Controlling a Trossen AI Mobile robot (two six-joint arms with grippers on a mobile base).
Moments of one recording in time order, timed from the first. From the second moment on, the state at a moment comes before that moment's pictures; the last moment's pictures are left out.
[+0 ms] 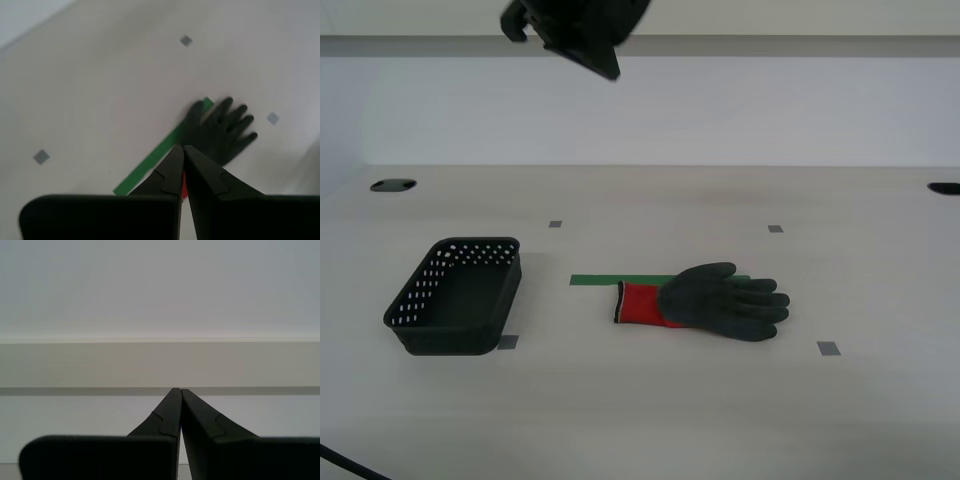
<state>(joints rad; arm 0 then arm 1) 0.00 1.05 0.52 0.61 0.00 0.00 -0.61 1.68 1.24 -0.45 0.19 0.10</state>
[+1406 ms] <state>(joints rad) 0.00 1.05 0.52 0.57 0.00 0.00 -0.80 2.84 2.33 -0.78 0.14 0.24</state>
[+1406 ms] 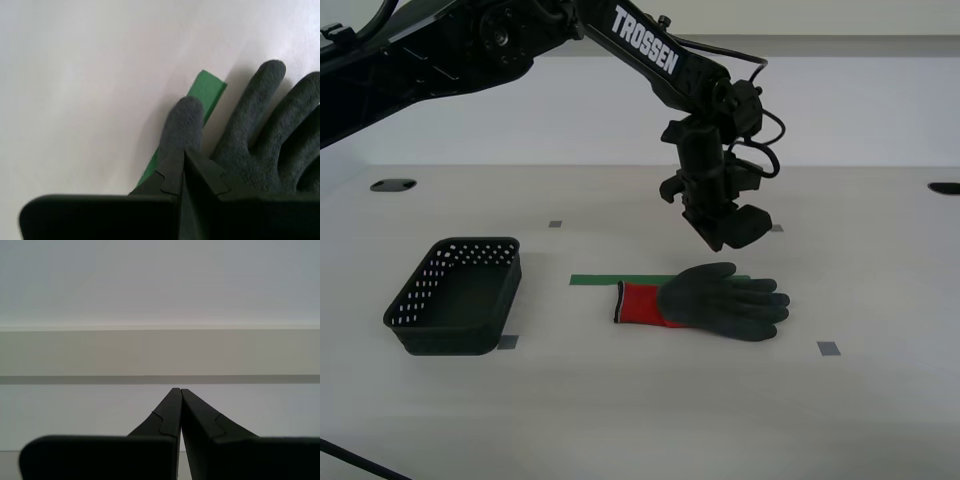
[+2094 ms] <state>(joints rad) 0.00 1.05 0.52 0.56 0.00 0.00 -0.81 2.84 2.21 -0.76 0.08 0.19</state>
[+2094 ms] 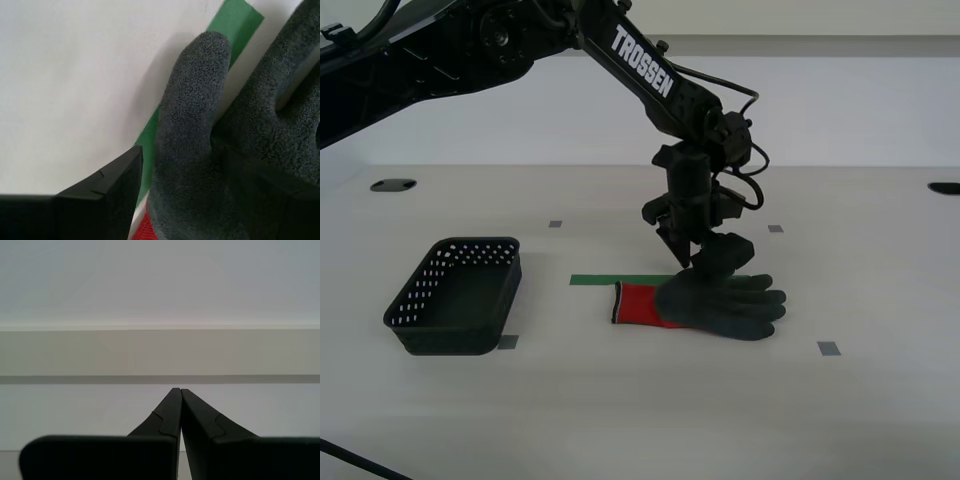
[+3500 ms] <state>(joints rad) 0.00 1.05 0.52 0.55 0.00 0.00 -0.76 2.56 2.34 -1.16 0.10 0.25</state>
